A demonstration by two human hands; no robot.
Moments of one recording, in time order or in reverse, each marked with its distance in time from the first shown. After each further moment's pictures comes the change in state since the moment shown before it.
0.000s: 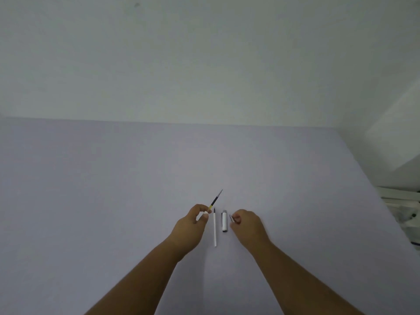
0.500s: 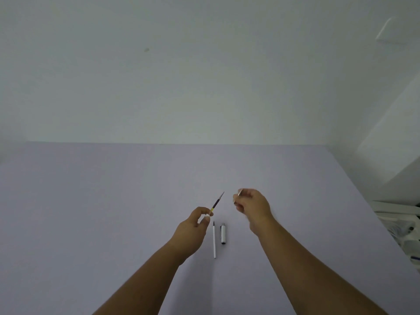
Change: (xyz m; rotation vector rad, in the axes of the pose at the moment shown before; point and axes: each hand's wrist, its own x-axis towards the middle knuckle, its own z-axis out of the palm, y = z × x) left_hand -0.021 0.034 -0.012 0.007 0.048 0.094; right_hand 0.010 -0.057 -0.072 0.908 0.078 0.164
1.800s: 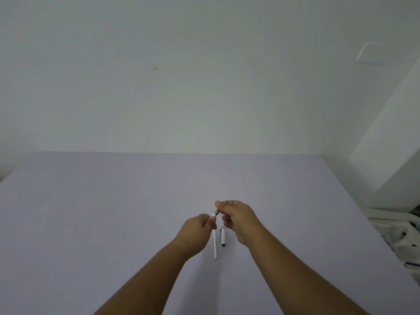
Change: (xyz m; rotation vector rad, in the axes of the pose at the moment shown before) left_hand -0.025 0.030 -0.005 0.168 0.038 0.079; right_hand -0.064 -0.016 0.014 0.060 -0.288 0.034
